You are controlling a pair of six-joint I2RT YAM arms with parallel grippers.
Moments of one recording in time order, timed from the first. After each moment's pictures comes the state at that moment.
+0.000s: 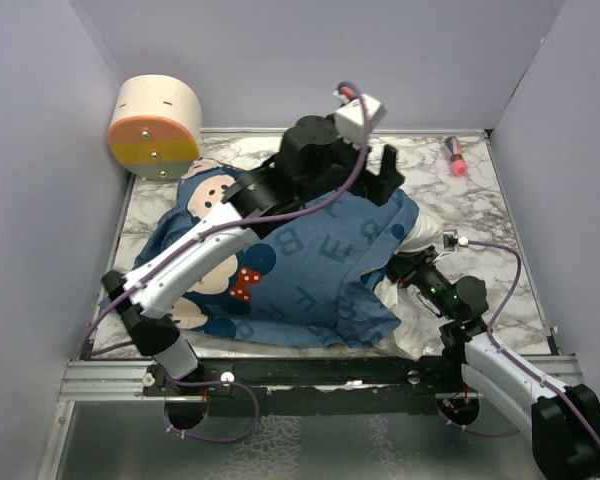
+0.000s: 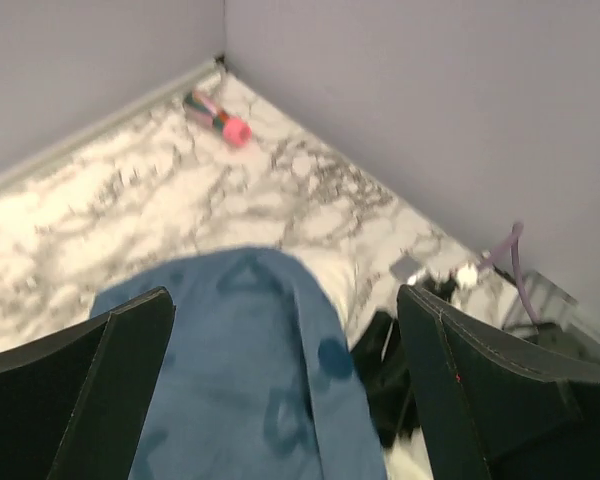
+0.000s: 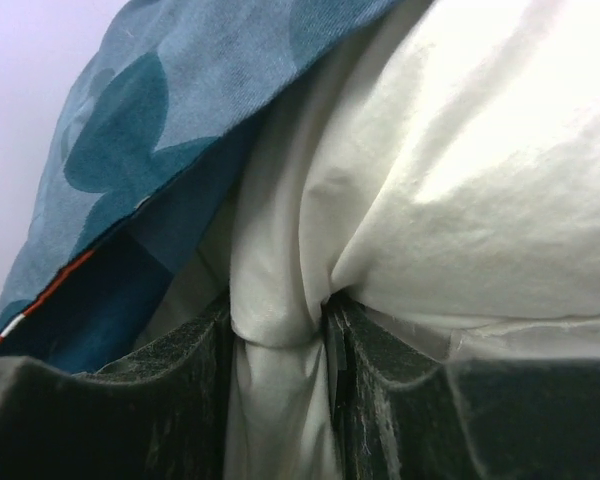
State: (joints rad) left arm -0.92 1.54 1.79 -0.43 0.05 -0.27; right arm 0.33 0.74 0.02 0.86 -0.36 0.82
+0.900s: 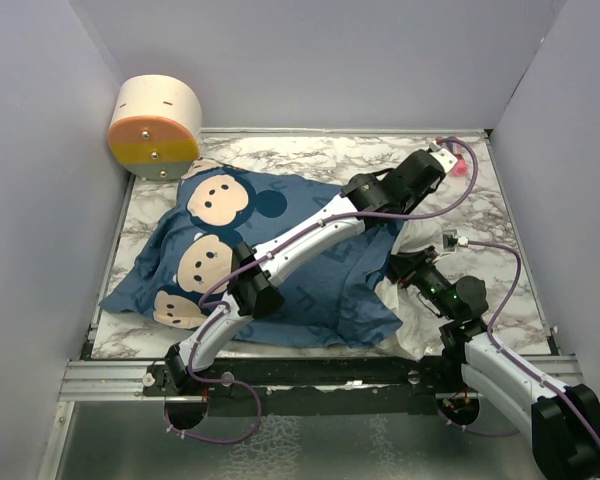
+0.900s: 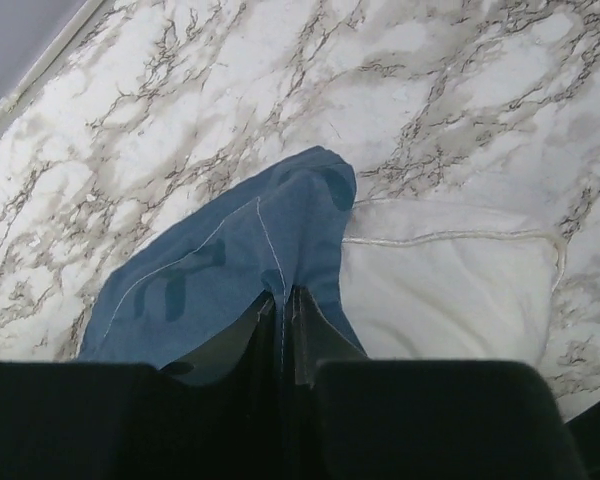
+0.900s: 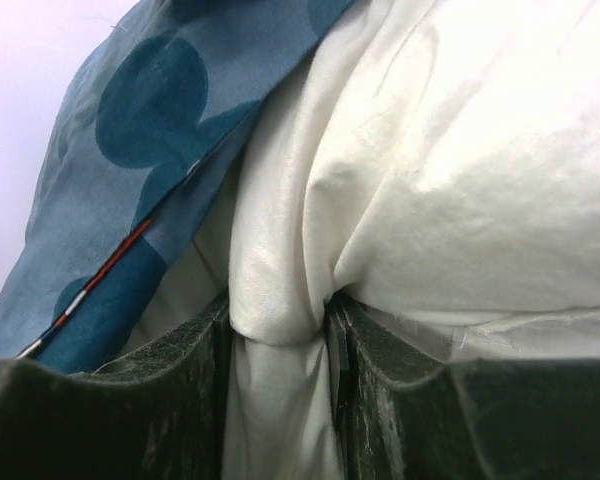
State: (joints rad) left arm -1.05 2.35 2.62 -0.93 -0.35 -0.03; right arm 0.33 0.75 0.02 0.86 -0.37 0.82
